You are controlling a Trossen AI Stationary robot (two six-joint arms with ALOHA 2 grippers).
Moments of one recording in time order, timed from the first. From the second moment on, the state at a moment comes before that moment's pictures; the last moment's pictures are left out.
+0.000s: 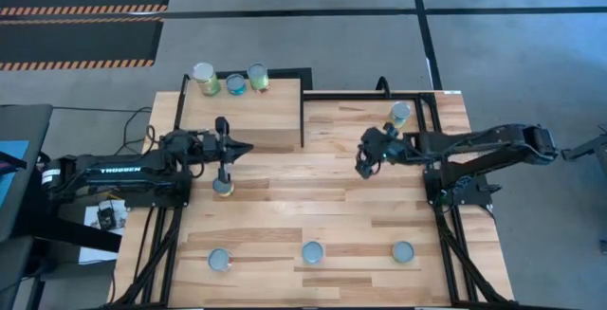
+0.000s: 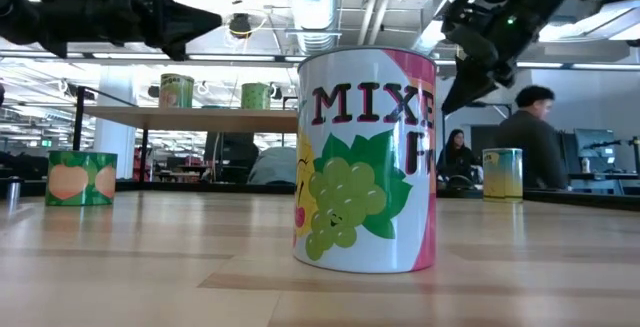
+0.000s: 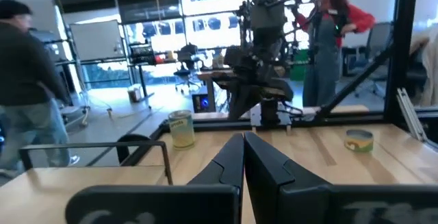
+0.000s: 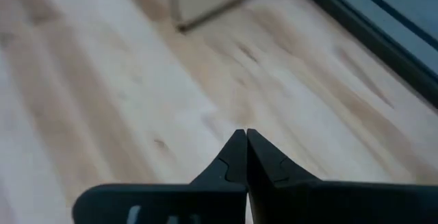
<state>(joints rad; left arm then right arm) 0.29 0.69 0.19 0.61 0.18 0.07 -0.07 1.13 0.73 -0.45 0.42 0.41</state>
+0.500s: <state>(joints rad) 0.37 0.59 0.15 0.50 0.18 0.07 -0.43 1.13 0.85 -0.73 0.26 0.32</state>
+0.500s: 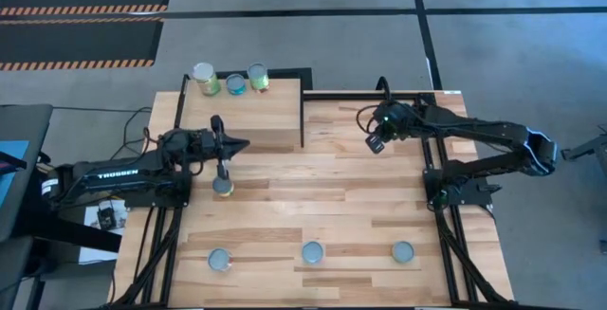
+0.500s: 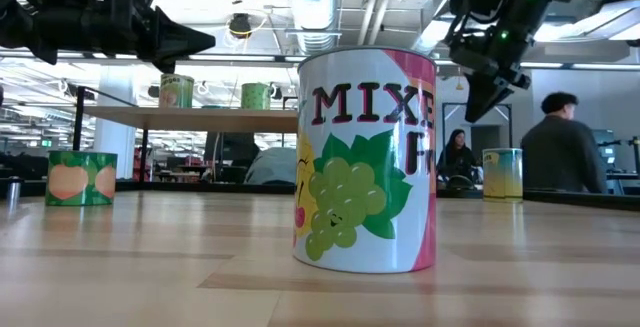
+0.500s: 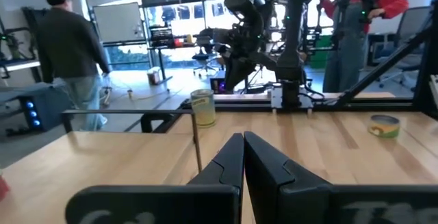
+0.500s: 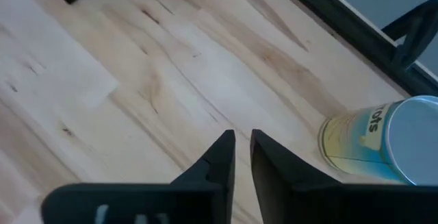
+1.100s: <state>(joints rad) 0.43 0.61 0.15 0.53 0.42 0.08 -0.22 1.13 0.80 -0.59 0.20 0.30</state>
